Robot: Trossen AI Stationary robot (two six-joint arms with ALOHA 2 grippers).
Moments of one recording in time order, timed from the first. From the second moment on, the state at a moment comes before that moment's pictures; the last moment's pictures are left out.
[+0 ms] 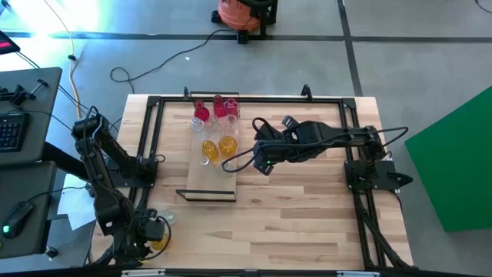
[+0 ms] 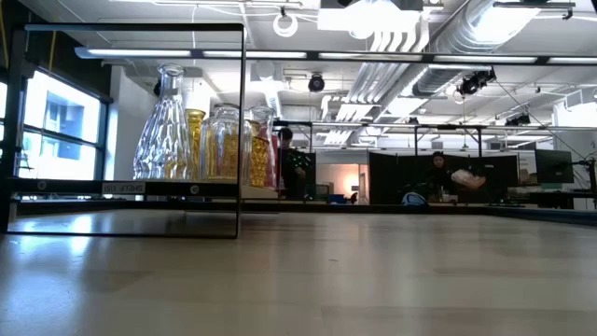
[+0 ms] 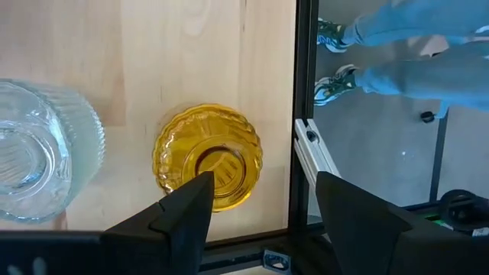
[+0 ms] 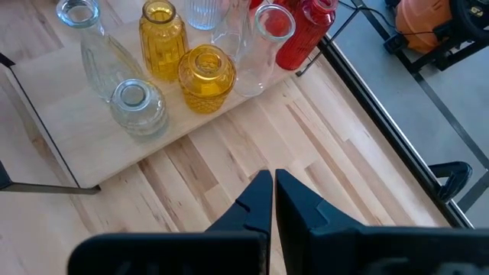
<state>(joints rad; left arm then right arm) -1.19 1.35 0.96 -0.76 -0.07 -1.20 0.19 1.92 2.28 -1.55 0.55 0.63</state>
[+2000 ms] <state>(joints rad) -1.14 1.58 0.96 -0.73 0.07 -1.11 0.19 1.92 2.28 -1.55 0.55 0.63</state>
